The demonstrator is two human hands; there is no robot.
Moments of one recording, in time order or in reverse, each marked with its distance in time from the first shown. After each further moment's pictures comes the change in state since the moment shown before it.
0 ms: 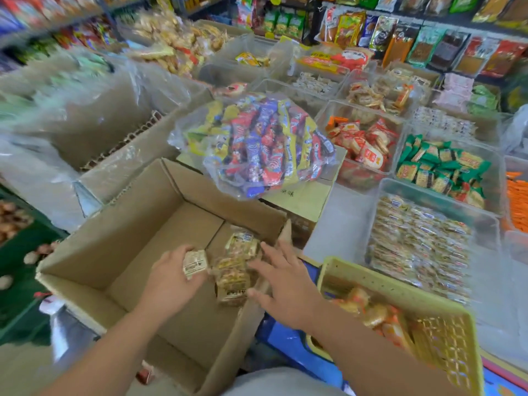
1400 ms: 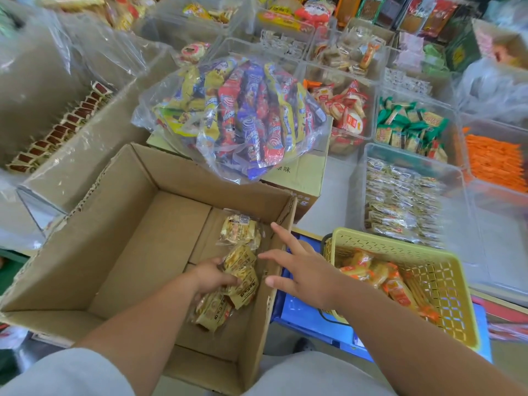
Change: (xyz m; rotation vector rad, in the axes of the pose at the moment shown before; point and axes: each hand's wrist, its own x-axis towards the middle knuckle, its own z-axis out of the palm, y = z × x) left_hand 0.088 -0.035 0.083 -0.253 -0.824 -0.197; right_hand 0.009 -0.005 0.015 0.101 -0.096 0.117
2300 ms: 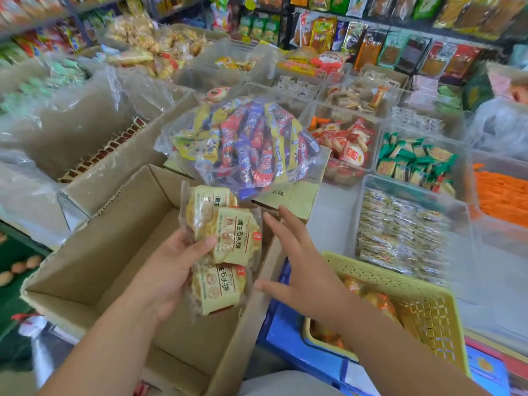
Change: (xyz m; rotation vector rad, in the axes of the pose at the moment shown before) left_hand -0.189 0.084 0.010 -0.902 0.190 0.524; right_hand -0.046 -0.024 -0.065 0.229 0.368 -0.205
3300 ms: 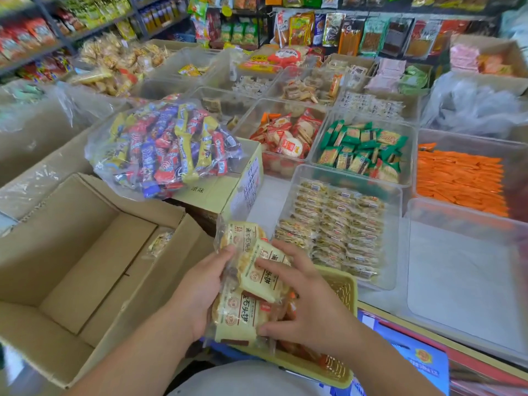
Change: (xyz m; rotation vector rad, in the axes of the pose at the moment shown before) left_hand -0.002 -0.103 0.261 0.075 0.175 -0.256; right_hand -0.153 0.152 -0.116 0.281 0.008 -0.048
